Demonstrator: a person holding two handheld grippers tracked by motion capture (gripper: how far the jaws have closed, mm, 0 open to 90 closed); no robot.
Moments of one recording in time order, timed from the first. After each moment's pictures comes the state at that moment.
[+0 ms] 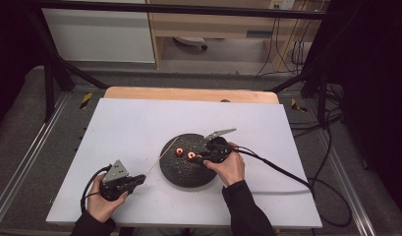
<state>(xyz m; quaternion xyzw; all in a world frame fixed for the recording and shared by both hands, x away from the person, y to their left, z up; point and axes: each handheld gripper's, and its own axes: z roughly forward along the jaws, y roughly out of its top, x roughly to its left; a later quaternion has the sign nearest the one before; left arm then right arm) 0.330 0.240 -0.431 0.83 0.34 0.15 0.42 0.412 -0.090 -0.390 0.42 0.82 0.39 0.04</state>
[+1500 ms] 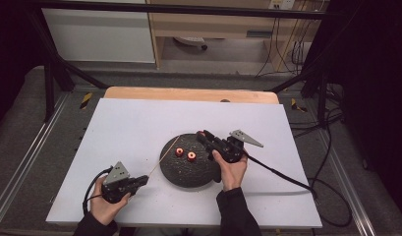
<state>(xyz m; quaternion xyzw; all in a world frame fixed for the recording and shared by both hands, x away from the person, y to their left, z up) 0.324 0.232 -0.431 0.81 0.34 0.14 0.45 0.406 -0.113 -0.396 0.45 0.58 0.67 0.08</state>
